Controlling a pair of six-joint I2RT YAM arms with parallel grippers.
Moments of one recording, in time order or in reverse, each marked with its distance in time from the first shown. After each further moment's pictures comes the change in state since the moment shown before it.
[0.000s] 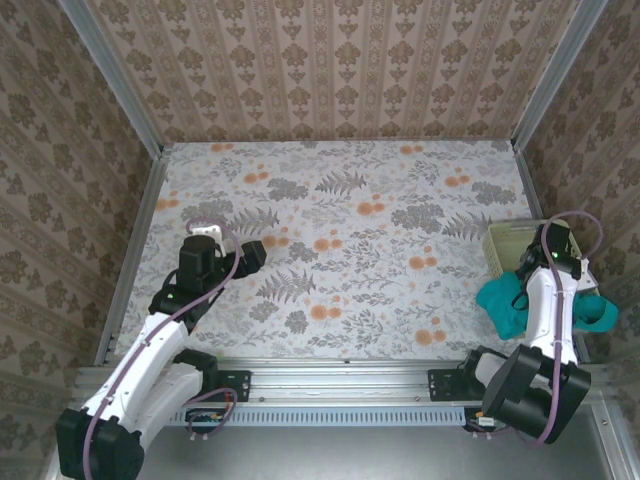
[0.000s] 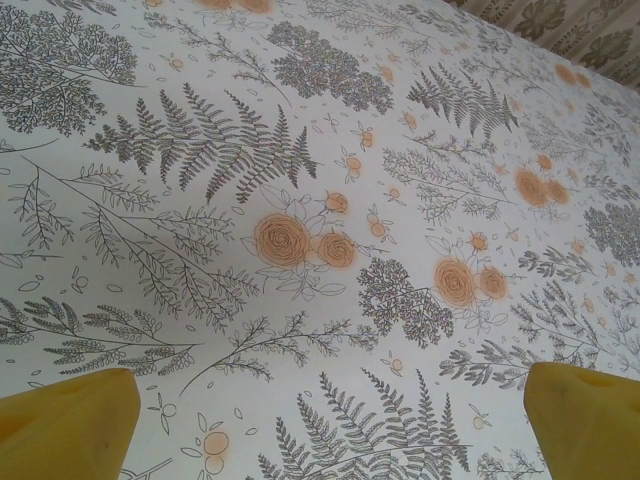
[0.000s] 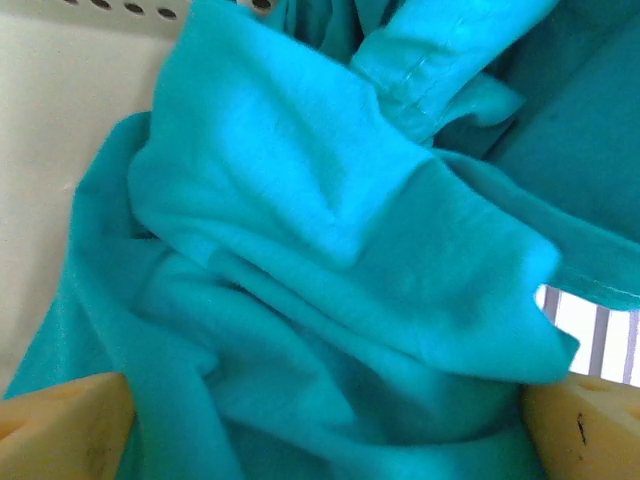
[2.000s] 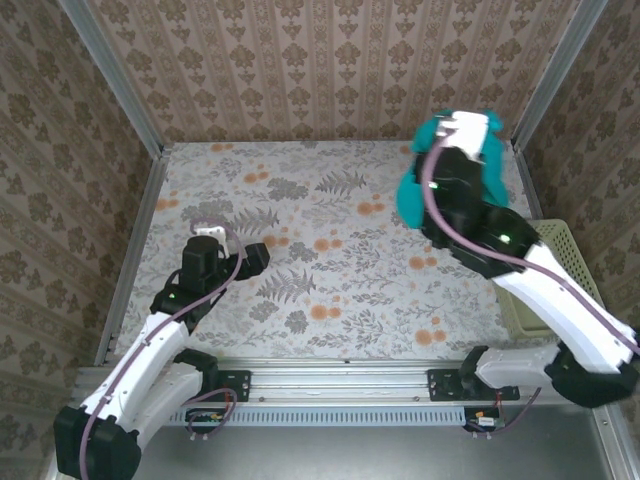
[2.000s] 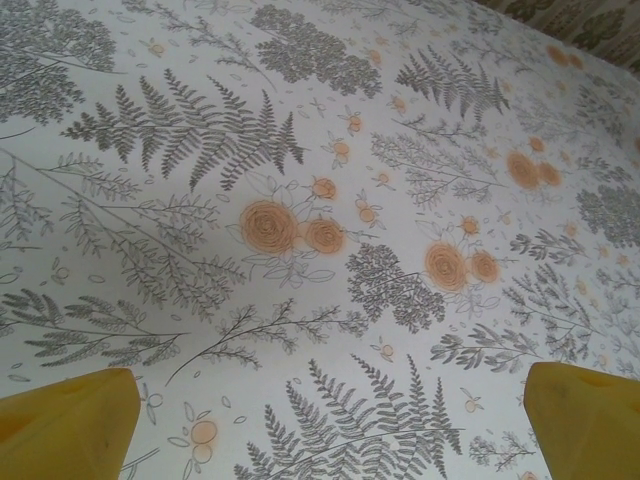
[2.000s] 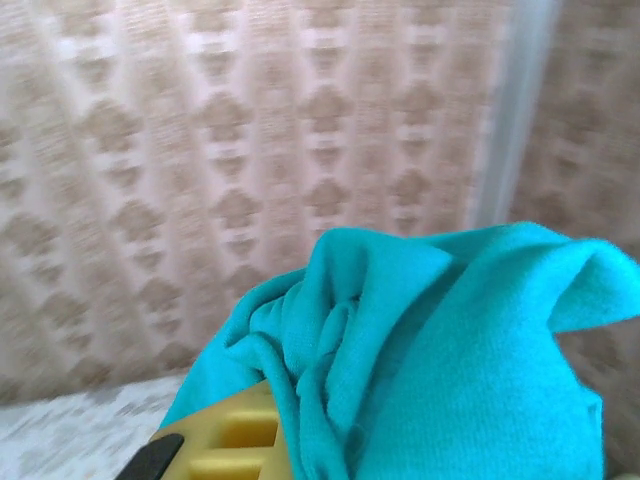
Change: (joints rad) left arm -0.032 0.000 0.003 -0.021 -0.010 -0.001; right arm 1.373 0.177 0.860 0.404 0.660 -0.665
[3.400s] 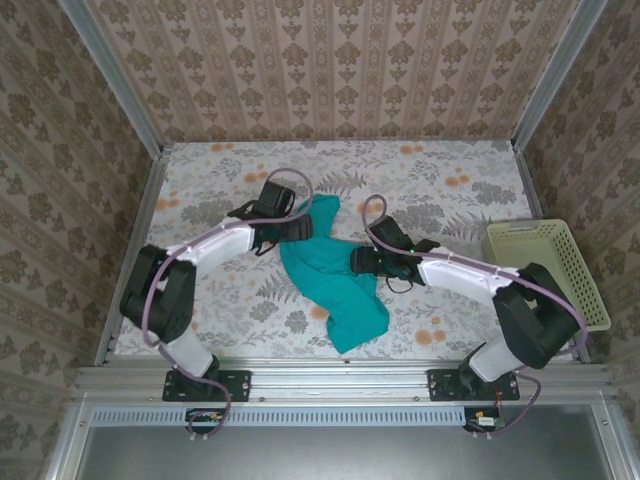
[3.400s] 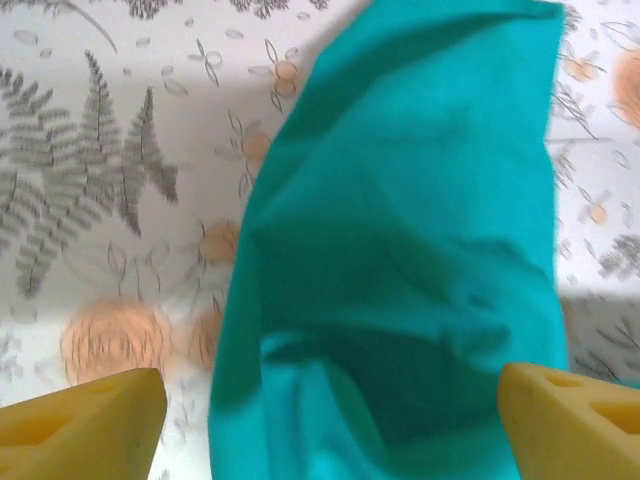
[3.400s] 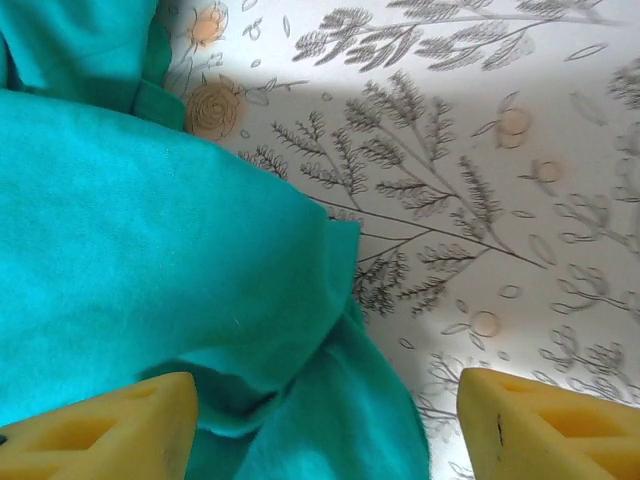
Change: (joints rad) left arm -0.169 0.930 0.596 -0.034 -0.092 0.041; right arm -0.222 0.261 -0.789 0.266 -1.068 0.486
